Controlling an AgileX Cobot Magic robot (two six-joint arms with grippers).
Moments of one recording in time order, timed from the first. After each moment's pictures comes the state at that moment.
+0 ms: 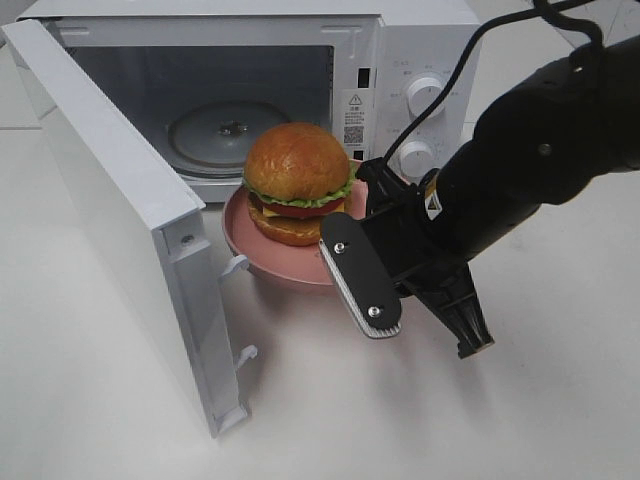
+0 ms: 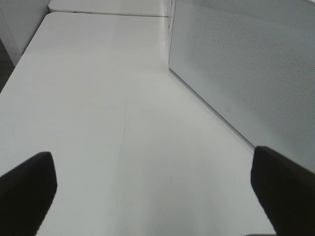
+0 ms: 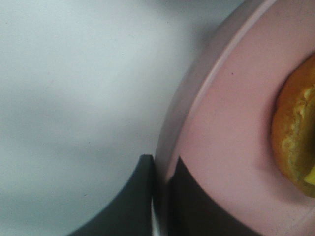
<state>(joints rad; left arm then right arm) 0.02 -0.01 -0.52 -0.06 1.09 0.01 0.66 1.66 -0.88 -0.10 0.36 -1.29</state>
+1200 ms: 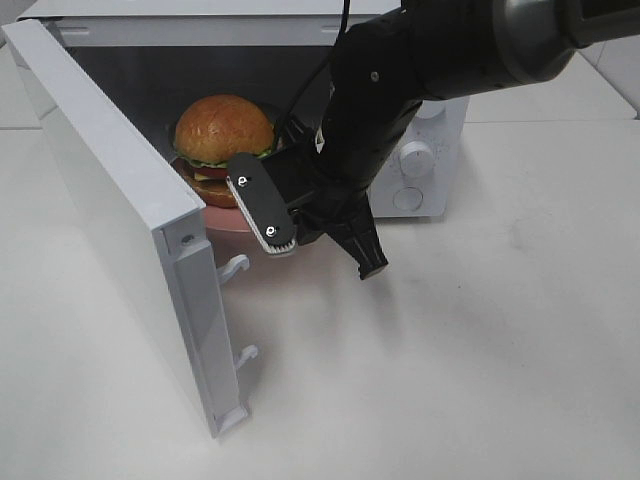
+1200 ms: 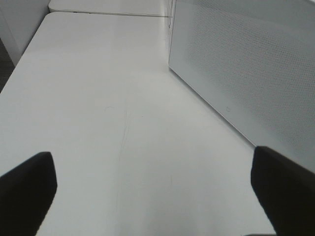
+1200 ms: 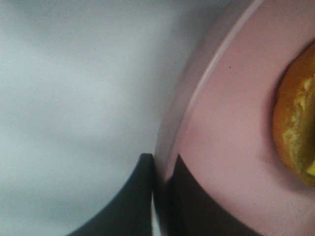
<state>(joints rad) 0.02 -0.01 -0.52 -0.06 1.09 0.01 0.67 1.97 -1.35 -0.09 0.54 -1.34</state>
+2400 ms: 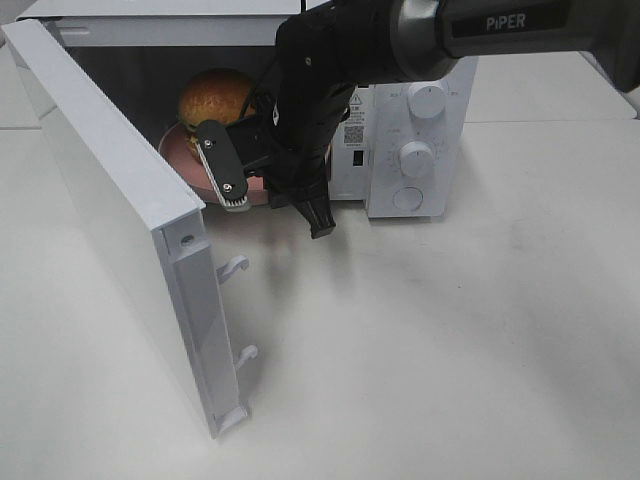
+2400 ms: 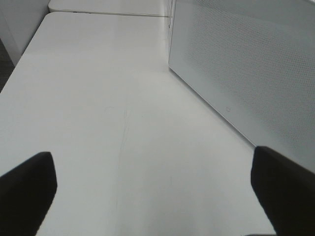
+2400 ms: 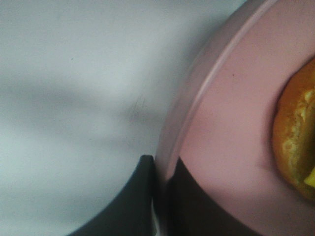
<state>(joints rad) 0.02 -0.01 -0.52 -0.06 1.09 0.01 0.66 2.23 -1.74 -0.12 0.64 -1.26</state>
